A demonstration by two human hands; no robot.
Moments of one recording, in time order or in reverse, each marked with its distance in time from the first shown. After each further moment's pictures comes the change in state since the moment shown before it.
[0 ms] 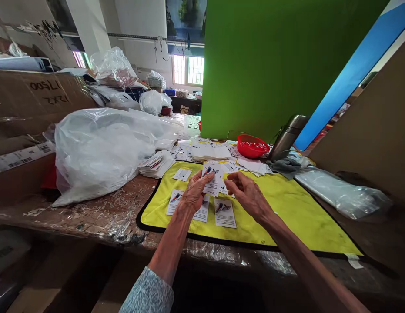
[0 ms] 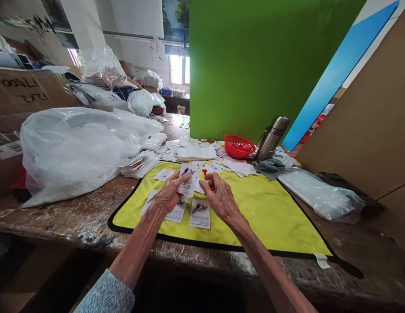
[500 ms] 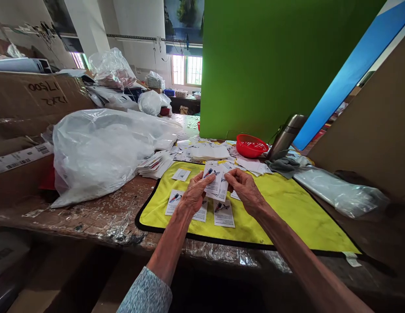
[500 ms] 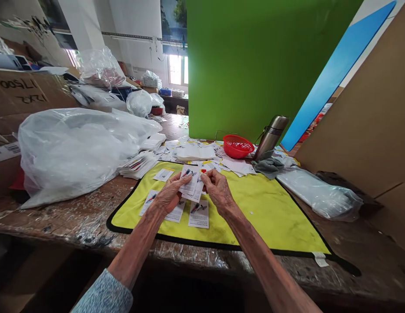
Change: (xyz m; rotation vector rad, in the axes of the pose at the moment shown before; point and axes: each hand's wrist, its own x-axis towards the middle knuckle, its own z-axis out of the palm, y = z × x) left_hand 0.000 -0.003 -0.001 0.041 -0.043 -0.039; right_hand 0.022 0.012 0.011 0.497 0.071 0.080
